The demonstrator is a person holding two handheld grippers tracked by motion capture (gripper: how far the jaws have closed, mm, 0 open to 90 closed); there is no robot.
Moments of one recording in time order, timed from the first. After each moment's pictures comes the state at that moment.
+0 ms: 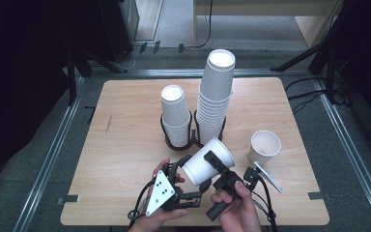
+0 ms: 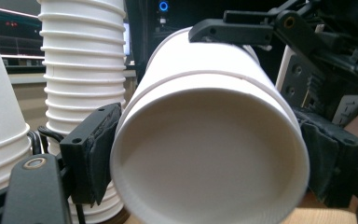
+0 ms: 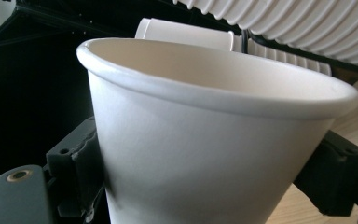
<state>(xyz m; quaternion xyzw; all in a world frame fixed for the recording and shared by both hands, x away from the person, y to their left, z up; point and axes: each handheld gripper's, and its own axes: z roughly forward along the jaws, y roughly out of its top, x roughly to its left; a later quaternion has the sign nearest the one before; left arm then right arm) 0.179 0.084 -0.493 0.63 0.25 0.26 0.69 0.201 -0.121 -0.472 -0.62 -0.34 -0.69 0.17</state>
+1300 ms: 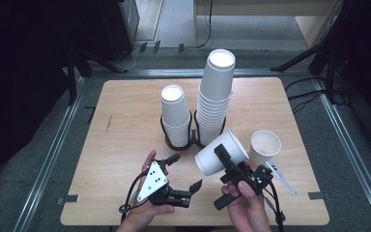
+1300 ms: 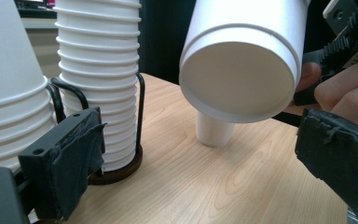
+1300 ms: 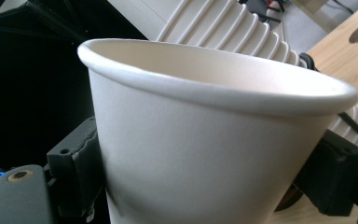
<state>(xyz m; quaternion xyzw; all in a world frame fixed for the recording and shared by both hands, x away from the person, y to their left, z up) 0.189 0.110 -0.481 0.69 0.29 0.21 0.63 0.202 -0.135 -0.457 -0.57 -0.37 -0.73 -0.02</state>
